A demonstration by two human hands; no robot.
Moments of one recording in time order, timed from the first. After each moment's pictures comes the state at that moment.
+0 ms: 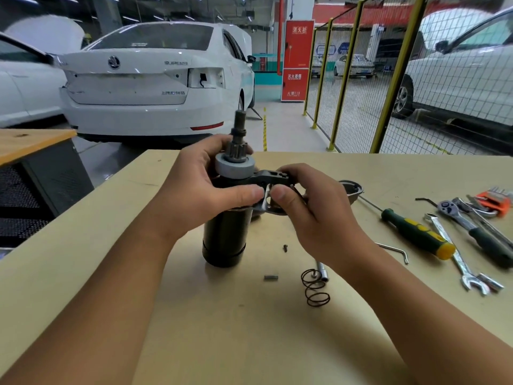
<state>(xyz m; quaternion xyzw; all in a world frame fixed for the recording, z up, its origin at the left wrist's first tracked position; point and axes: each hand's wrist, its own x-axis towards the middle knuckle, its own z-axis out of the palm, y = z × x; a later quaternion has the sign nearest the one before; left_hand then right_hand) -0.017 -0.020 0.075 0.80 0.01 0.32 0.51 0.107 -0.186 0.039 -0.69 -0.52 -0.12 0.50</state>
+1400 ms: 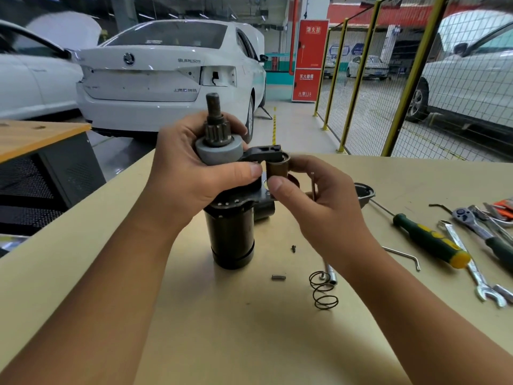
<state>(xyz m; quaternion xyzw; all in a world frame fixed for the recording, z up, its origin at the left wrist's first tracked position) -0.027 -0.022 0.087 0.75 -0.02 0.45 0.49 0.088 -0.180 0.052 -0.63 -0.48 0.00 0.62</state>
